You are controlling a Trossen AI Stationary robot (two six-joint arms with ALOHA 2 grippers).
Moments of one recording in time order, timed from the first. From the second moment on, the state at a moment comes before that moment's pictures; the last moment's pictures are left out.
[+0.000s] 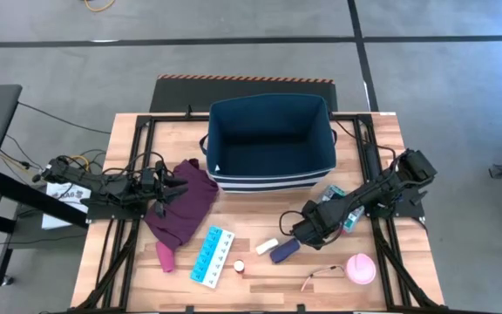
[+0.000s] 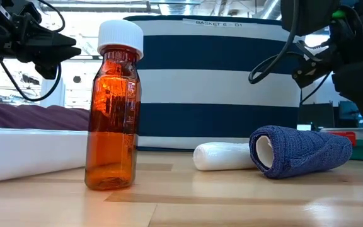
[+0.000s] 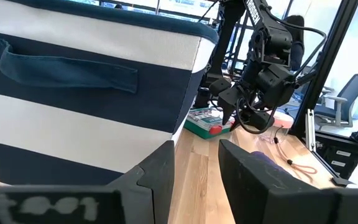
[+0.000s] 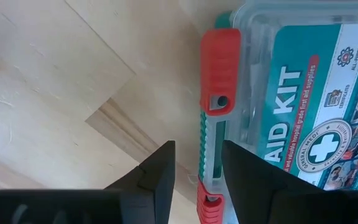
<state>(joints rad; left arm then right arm) -0.32 0.03 0.02 0.07 -0.48 -0.18 0.44 1.72 1.05 -1.14 0.00 1.07</state>
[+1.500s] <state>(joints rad) -0.32 0.03 0.02 0.07 -0.48 -0.18 0.44 1.72 0.98 -1.13 0.00 1.07</state>
